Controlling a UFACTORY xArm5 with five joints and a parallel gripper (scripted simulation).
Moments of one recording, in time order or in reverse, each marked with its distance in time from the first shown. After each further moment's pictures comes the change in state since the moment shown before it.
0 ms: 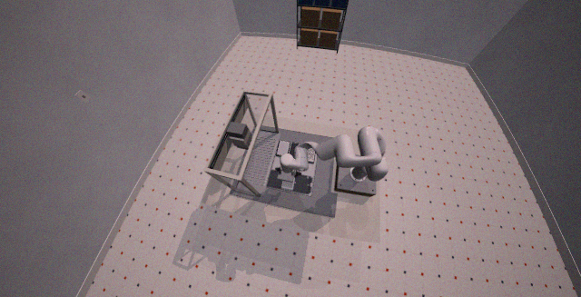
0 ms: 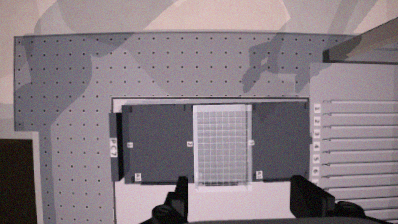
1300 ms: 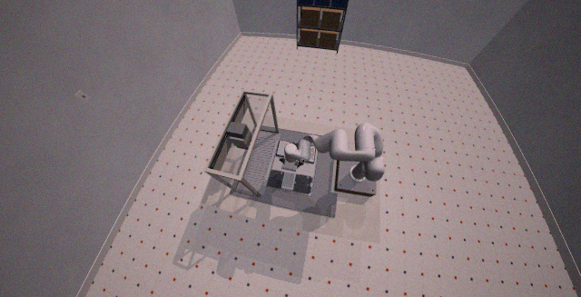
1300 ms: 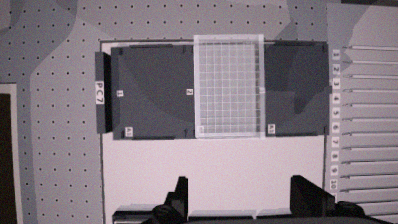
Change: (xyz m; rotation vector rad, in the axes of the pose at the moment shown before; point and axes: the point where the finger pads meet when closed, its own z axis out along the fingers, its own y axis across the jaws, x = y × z) arm -0.082 -0.003 0.041 0.000 -0.003 0.001
